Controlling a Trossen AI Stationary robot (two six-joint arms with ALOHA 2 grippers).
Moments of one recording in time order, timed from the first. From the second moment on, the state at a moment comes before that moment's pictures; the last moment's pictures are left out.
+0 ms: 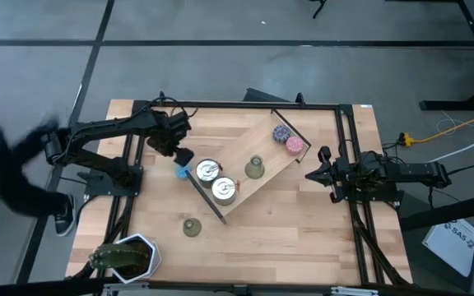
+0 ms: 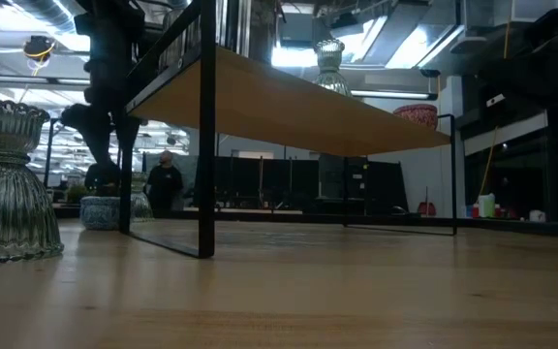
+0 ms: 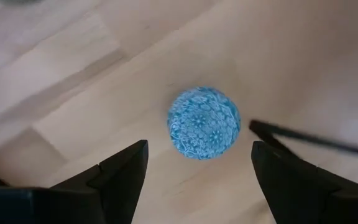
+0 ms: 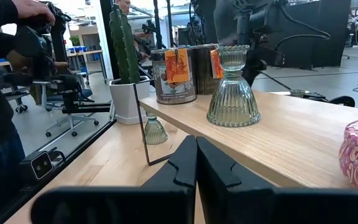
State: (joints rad) left arm 0.48 1.26 0.89 -1.05 0.17 -0.58; right arm 0.06 0.00 0.01 0.03 -0.11 0.10
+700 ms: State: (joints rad) left arm 0.33 1.26 0.89 -1.05 0.06 -1.48; right arm 0.06 0.00 0.01 0.03 -0.11 0.10
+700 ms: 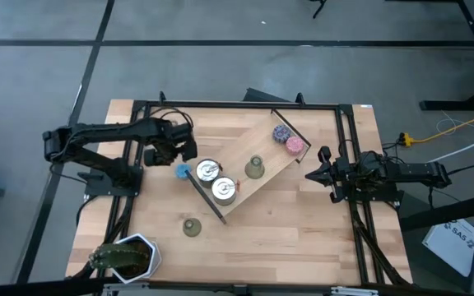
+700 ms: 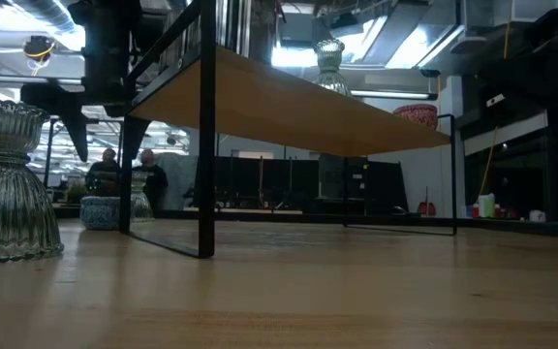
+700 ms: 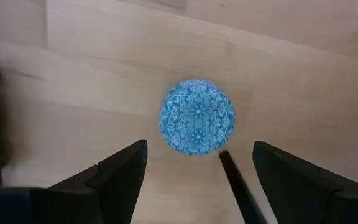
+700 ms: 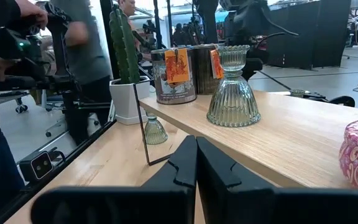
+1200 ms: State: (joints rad) left arm 0.27 1.30 0.89 -1.06 0.04 -1.79; right arm 0.06 0.00 0.01 0.03 -0.11 0.10
